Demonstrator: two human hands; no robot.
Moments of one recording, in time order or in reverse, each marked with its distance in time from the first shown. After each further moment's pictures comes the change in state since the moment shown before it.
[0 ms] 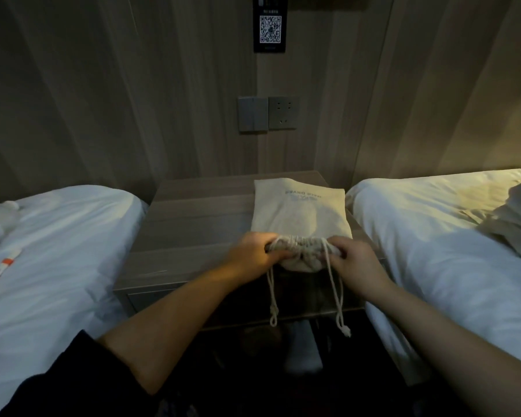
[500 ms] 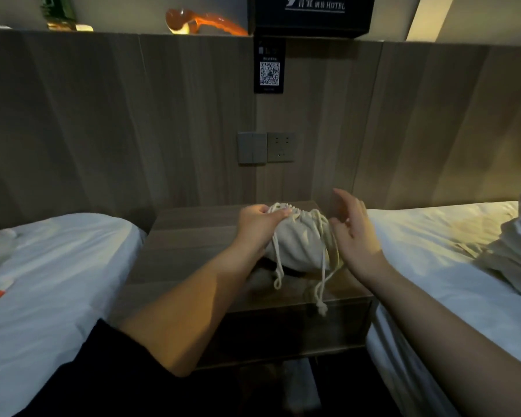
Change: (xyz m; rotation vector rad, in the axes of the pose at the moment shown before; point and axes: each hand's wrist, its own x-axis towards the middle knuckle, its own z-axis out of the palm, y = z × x) left_hand 0.072 0.055 -0.036 -0.669 0.431 -0.416; right_hand 0.058 -0.041 -0.041 0.200 0.291 -0.029
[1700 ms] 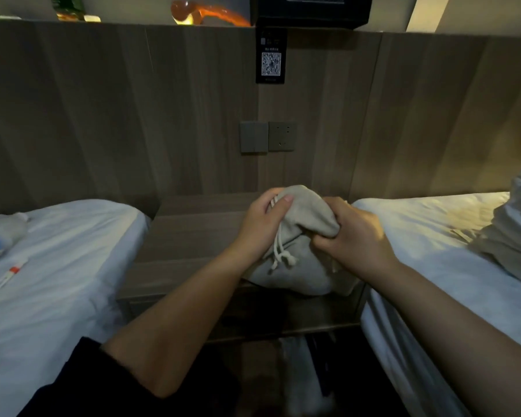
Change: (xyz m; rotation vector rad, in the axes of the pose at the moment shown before) left_hand -0.050 0.006 -0.017 -0.067 -0.204 0.466; right_hand -0.029 -0.043 -0.018 -0.386 -0.078 -0.278
